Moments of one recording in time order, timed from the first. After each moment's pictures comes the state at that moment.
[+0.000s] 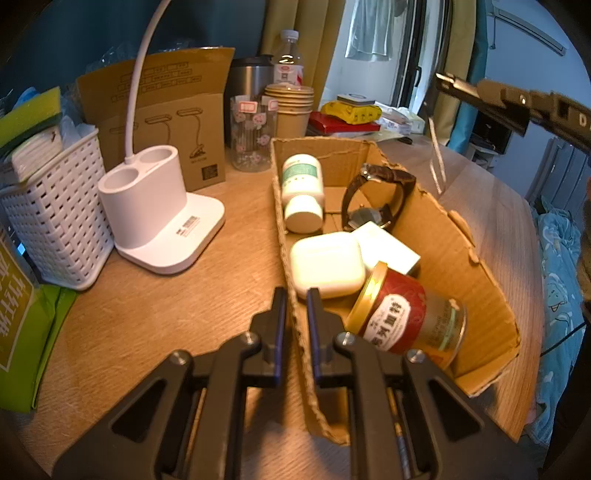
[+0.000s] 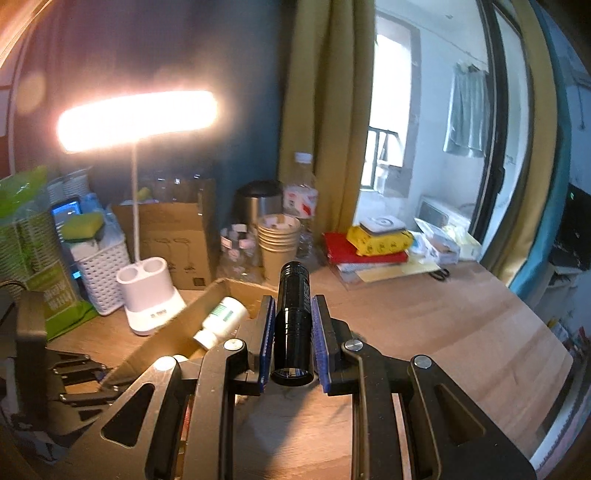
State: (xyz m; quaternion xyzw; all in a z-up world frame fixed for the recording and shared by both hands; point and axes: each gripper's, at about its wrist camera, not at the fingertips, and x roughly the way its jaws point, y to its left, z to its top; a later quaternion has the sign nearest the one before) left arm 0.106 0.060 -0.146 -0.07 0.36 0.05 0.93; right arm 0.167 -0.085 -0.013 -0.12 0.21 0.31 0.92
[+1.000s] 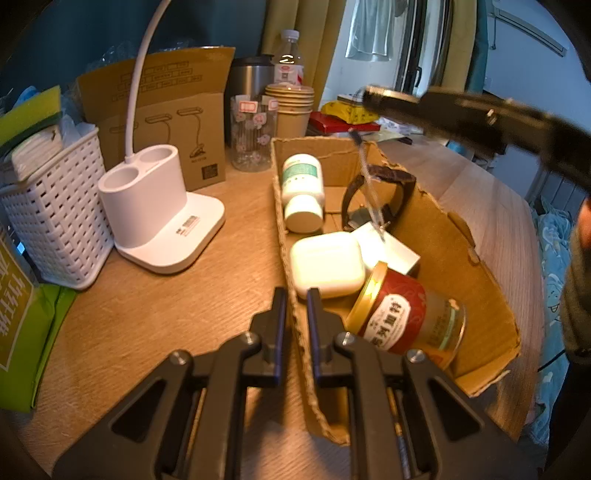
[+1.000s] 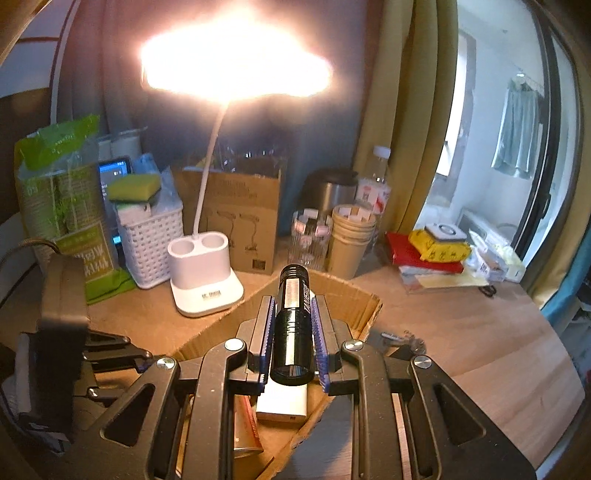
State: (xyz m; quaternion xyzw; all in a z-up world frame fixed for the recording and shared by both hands) left arm 0.106 0.060 -0.146 -0.07 0.36 0.05 0.93; right arm 0.145 -0.028 -0.045 -0.18 0.22 0.37 0.88
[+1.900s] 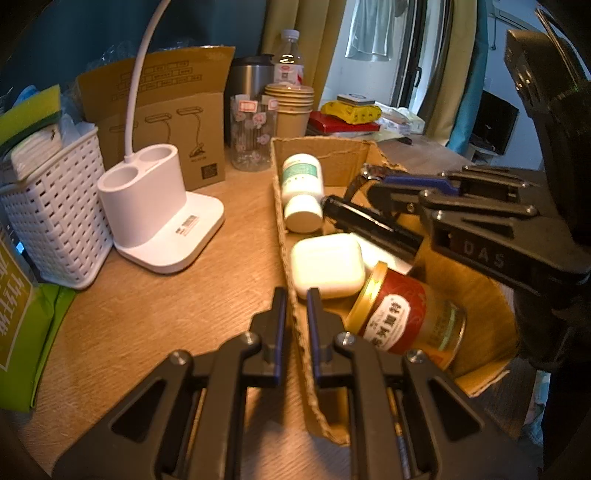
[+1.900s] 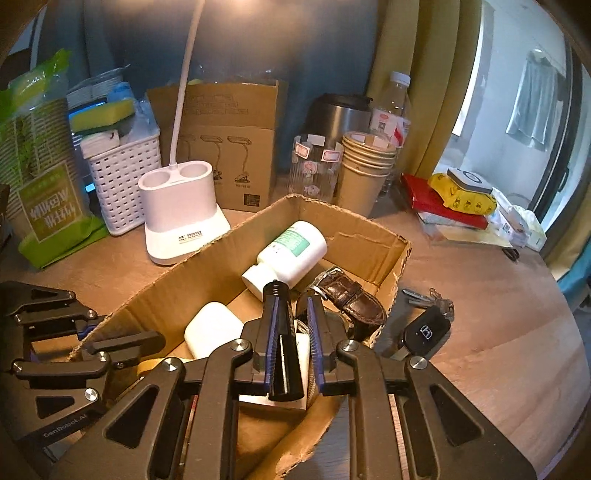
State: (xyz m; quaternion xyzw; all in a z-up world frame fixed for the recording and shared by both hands) left arm 0.106 0.060 -0.146 -0.07 0.36 0.05 0.93; right arm 0.179 -0.009 -0.101 -0.22 0.30 0.36 0.85
